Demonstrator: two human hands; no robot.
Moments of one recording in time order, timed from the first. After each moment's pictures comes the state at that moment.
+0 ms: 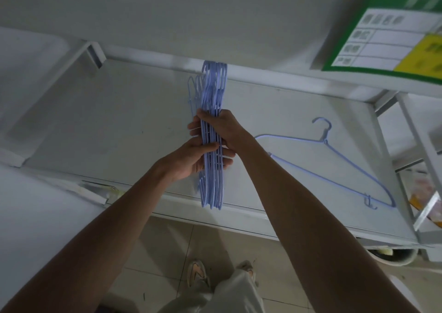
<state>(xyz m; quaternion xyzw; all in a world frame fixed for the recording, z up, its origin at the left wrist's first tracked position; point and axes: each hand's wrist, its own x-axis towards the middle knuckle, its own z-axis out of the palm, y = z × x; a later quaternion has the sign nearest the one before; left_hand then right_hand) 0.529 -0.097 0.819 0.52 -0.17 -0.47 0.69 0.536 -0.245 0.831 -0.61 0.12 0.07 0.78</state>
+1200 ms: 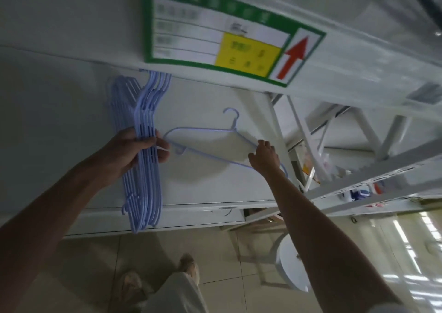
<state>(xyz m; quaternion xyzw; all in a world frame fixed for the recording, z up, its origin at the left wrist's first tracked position) 0.490 -0.165 0.850 0.54 -0.13 -0.42 0.71 0.308 -0.491 0.807 -0.89 0.44 0.06 0.12</state>
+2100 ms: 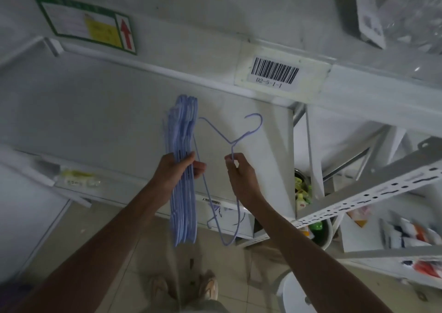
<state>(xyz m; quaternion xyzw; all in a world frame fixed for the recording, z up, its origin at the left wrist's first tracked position) 0.300 -0.264 0.864 0.64 0.01 -0.23 0.73 0.230 -0.455 0.830 -0.83 0.20 -0.08 0.51</state>
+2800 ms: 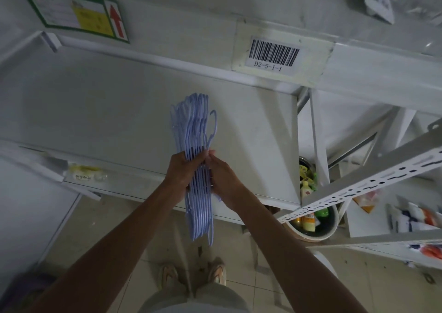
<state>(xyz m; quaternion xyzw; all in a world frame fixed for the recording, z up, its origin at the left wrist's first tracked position) 0.280 -0.275 0.858 0.65 0.05 -0.24 0.72 0.232 -0.390 0.846 -0.53 0.20 0.14 0.81</state>
